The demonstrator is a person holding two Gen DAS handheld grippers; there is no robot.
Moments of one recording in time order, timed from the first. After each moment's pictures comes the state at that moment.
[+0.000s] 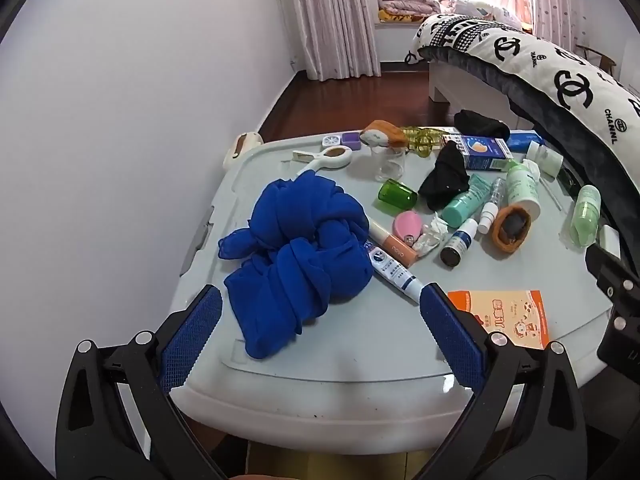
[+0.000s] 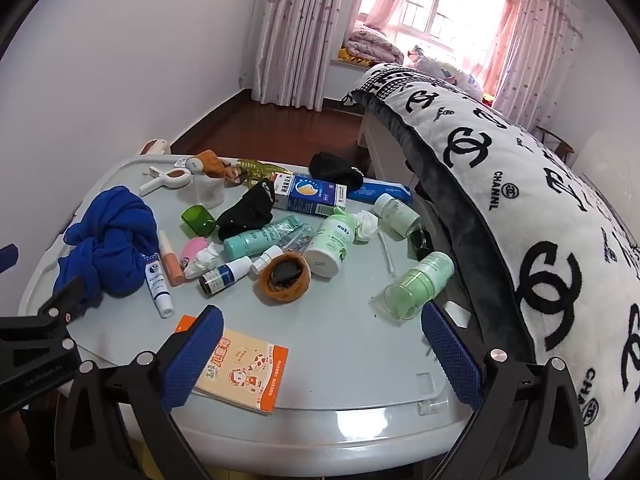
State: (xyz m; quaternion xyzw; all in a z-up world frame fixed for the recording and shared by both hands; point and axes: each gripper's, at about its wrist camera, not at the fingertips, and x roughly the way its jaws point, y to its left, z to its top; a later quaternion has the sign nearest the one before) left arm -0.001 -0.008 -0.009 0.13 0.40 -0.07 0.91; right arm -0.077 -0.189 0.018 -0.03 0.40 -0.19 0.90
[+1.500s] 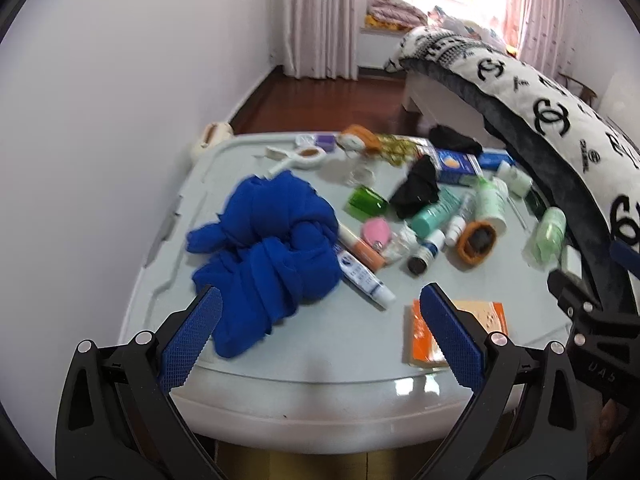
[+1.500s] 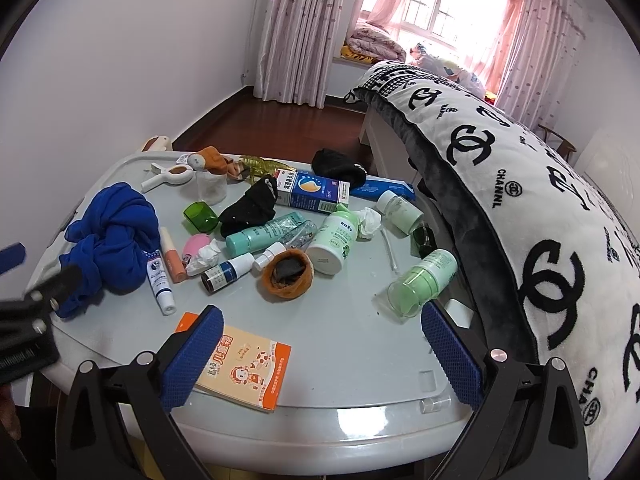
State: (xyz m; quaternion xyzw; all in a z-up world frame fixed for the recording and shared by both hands) left arm 0.008 0.006 -0.005 0.05 0.42 -0.14 0.90; right arm -0.075 -0.187 0.017 -0.03 0.40 -0.18 0.90
